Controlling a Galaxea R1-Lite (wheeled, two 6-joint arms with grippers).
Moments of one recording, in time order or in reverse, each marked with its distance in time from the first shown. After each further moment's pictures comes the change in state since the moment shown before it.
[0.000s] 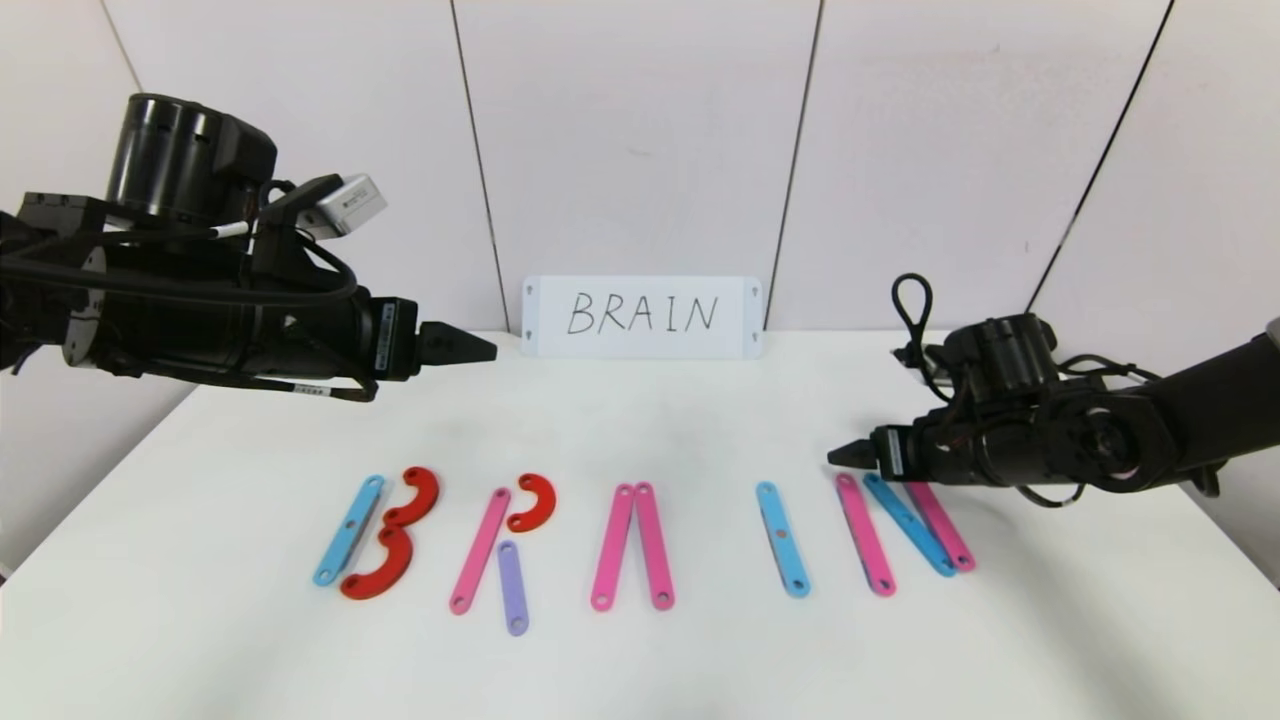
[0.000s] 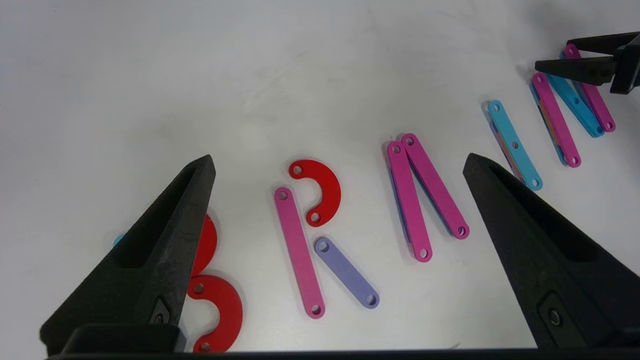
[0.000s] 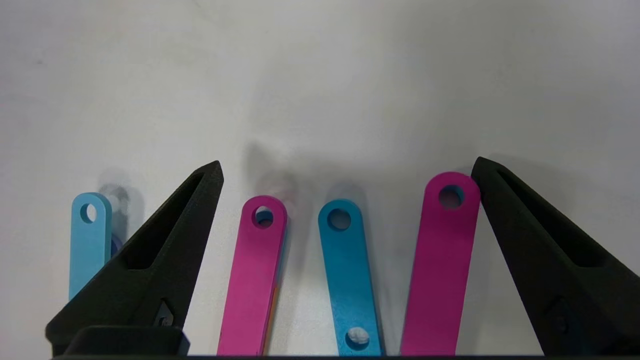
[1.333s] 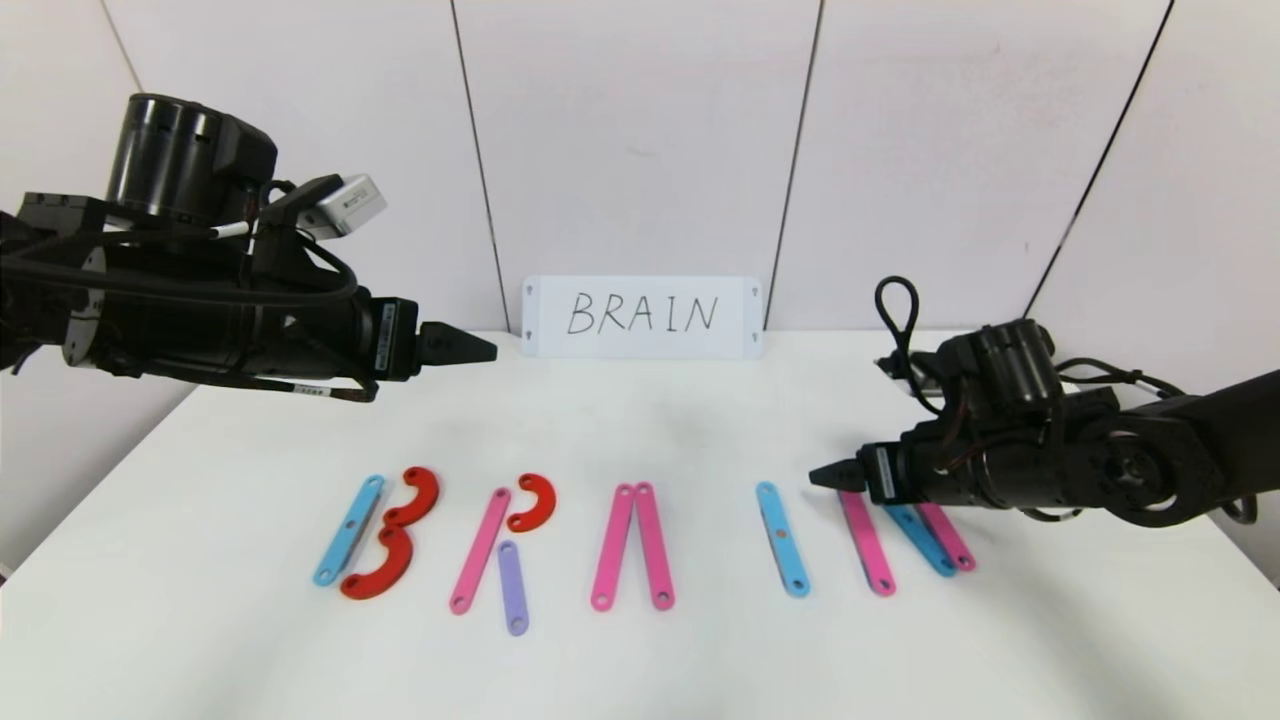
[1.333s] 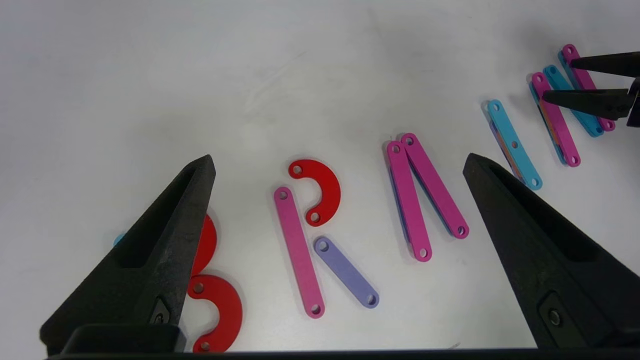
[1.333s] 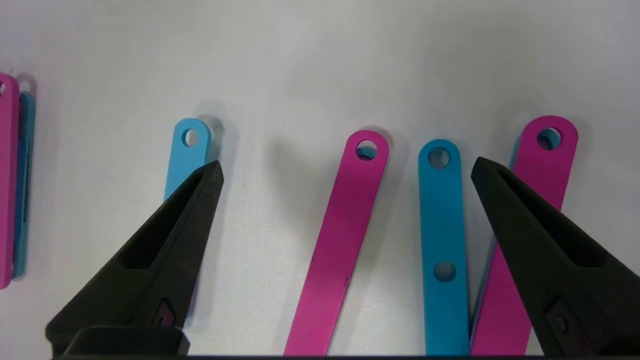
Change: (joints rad) left arm 0.000 0.000 0.000 0.001 0.000 0.000; right arm 0.094 -0.097 0.088 -0.002 -0.002 0.003
